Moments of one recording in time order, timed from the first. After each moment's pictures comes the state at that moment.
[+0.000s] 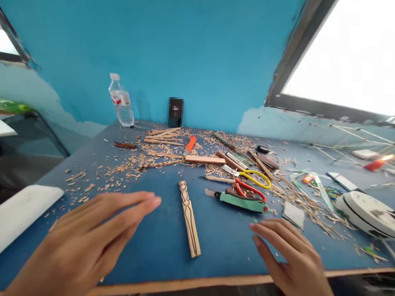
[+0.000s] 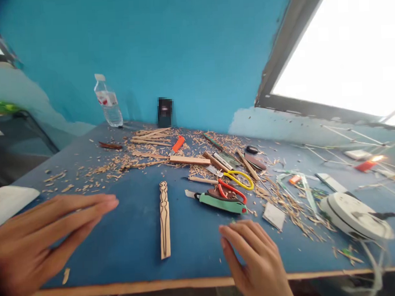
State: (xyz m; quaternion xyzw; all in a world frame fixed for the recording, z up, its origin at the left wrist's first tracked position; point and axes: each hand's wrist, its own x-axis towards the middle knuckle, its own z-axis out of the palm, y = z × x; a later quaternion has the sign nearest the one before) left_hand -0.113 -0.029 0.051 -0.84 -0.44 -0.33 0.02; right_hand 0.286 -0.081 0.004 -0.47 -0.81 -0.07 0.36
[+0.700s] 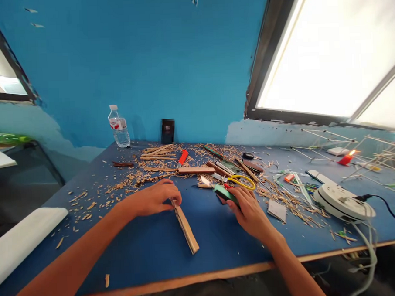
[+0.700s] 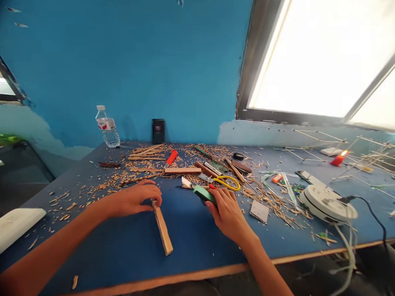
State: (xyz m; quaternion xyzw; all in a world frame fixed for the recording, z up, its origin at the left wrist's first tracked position) left_hand -0.056 0.099 0.048 -0.94 -0.26 -0.02 -0.21; right_hand 0.288 0.005 -0.022 -0.53 -0.77 0.01 0.36
